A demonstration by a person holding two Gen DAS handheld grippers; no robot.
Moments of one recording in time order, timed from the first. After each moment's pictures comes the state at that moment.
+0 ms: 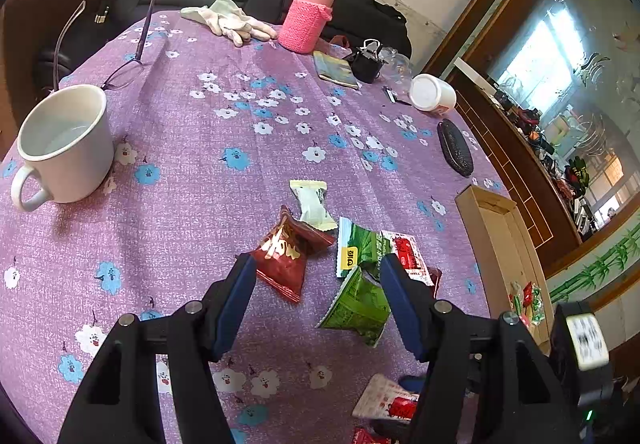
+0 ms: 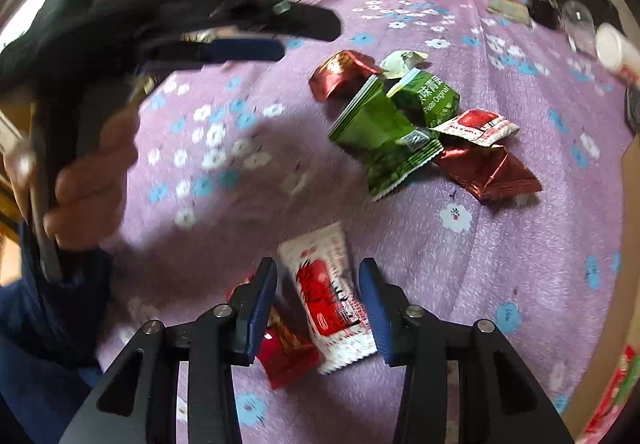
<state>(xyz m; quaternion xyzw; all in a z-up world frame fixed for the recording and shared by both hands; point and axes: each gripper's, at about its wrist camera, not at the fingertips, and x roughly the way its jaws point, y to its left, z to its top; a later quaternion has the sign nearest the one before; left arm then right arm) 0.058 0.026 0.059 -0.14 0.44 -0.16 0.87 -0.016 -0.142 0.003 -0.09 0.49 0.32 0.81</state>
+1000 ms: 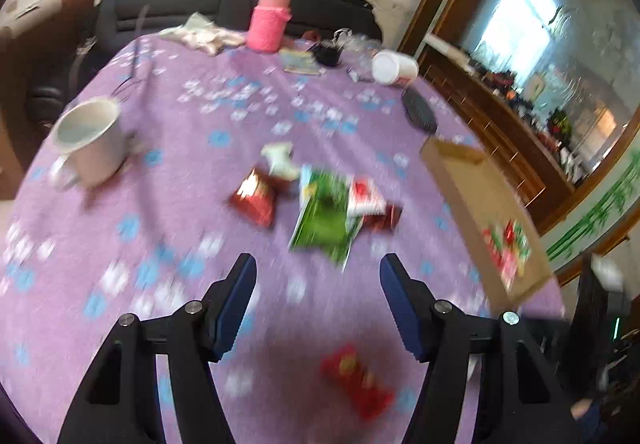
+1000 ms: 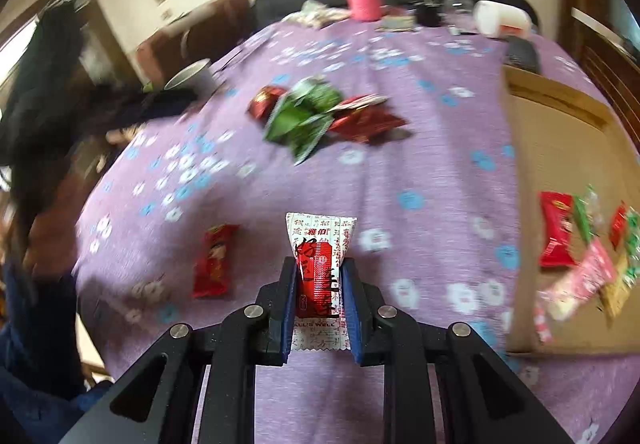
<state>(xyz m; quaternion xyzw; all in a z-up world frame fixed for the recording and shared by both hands) -0.032 0.016 0.083 -0.07 0.44 -0.18 0.88 -0.096 -0.214 0.023 0.03 0.43 0.19 0.88</state>
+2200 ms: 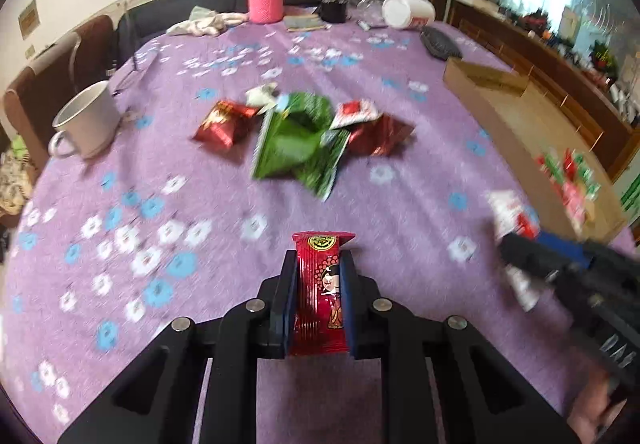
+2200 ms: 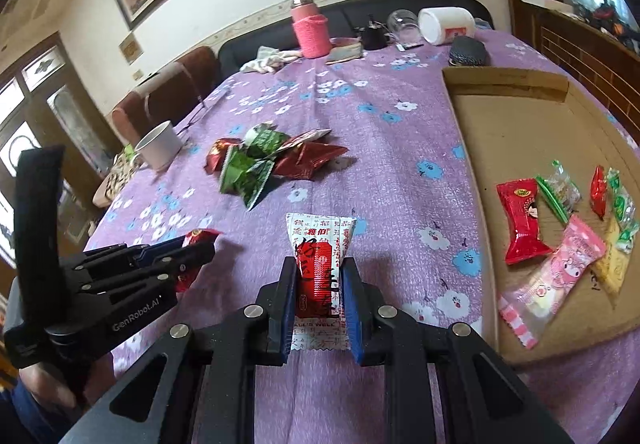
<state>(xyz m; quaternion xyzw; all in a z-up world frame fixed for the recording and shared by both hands) -0.051 -0.067 0.025 0.03 0.44 -0.10 0.89 -0.089 -0.245 0.014 0.10 0.37 0.14 0.91</state>
